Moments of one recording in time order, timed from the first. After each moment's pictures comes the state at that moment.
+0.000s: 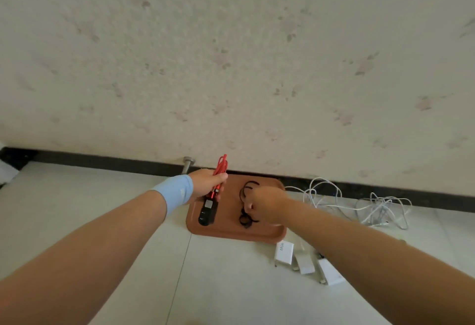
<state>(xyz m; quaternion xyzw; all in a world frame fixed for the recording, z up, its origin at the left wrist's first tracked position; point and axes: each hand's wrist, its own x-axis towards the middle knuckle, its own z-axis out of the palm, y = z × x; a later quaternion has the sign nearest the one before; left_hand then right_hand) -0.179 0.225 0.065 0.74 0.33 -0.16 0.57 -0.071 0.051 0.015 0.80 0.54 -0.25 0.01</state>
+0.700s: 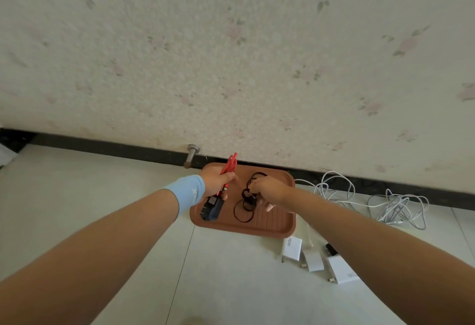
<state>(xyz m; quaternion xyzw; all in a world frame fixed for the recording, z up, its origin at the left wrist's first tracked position) -0.176 0.233 0.014 0.77 0.33 -0.15 0.52 -0.064 0.079 -0.005 0.78 0.23 -0.50 -0.30</state>
